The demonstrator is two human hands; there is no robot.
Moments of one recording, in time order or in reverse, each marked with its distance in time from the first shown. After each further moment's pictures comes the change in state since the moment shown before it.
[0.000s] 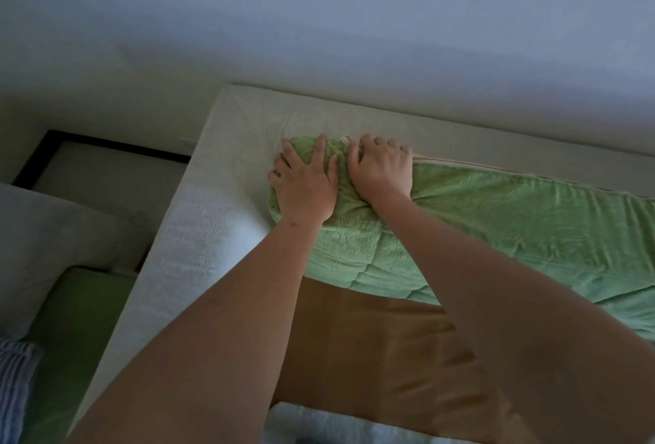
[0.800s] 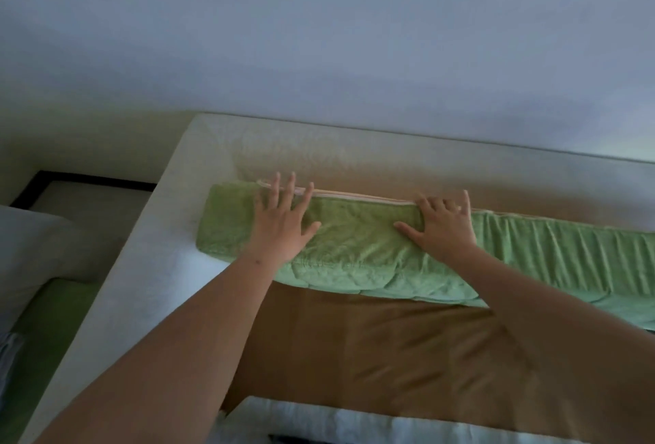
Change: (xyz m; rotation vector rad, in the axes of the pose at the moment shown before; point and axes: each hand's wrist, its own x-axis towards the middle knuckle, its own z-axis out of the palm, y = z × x) left_hand -0.190 0.040 -0.038 0.234 -0.098 0.458; right_hand -0.206 0.242 -0.150 -0.384 -0.331 -0.018
